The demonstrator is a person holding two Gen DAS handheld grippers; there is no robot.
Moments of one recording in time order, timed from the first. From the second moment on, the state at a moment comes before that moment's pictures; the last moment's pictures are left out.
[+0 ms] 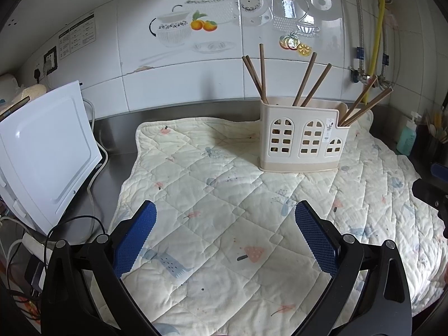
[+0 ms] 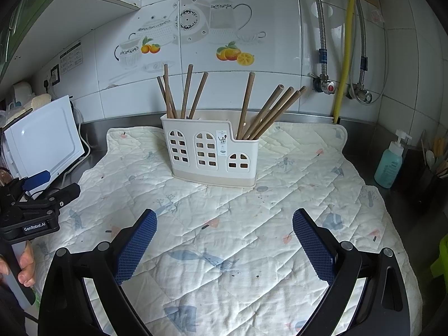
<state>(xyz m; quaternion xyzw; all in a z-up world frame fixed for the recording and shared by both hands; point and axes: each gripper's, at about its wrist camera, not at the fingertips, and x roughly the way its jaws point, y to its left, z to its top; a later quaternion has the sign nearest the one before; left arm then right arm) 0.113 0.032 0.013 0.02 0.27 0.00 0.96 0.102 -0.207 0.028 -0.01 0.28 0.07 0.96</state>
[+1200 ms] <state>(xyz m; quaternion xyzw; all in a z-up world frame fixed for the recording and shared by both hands) 0.112 0.030 0.014 0.03 0.27 0.00 0.96 0.101 -0.209 0.030 0.00 0.28 0.08 0.96</state>
